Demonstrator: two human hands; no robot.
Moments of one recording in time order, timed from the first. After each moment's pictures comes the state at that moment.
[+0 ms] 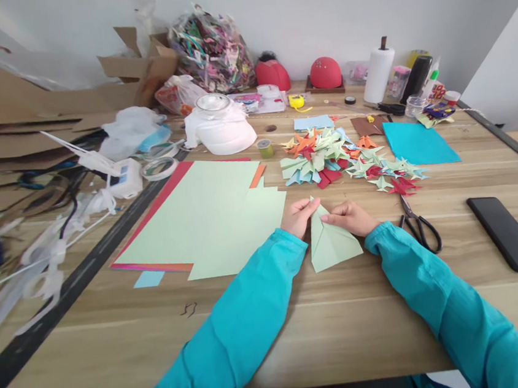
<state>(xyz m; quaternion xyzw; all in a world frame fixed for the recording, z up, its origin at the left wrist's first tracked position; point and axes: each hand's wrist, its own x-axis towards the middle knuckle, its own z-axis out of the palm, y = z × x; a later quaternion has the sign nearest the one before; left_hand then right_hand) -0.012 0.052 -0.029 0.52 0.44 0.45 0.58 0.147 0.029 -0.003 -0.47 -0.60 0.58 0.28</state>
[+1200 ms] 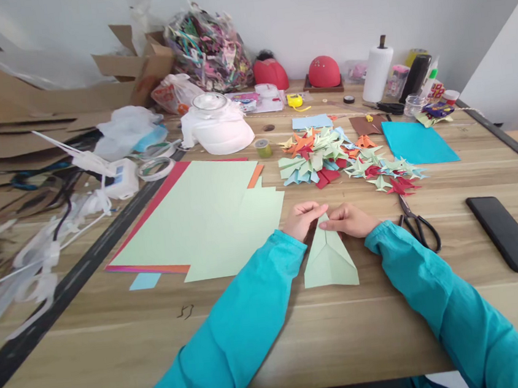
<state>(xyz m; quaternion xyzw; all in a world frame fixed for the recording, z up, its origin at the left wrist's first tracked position) -0.007 0.051 -0.028 0.53 0.39 0.41 0.64 0.152 0.034 -0.007 -0.41 -0.69 0.55 0.25</state>
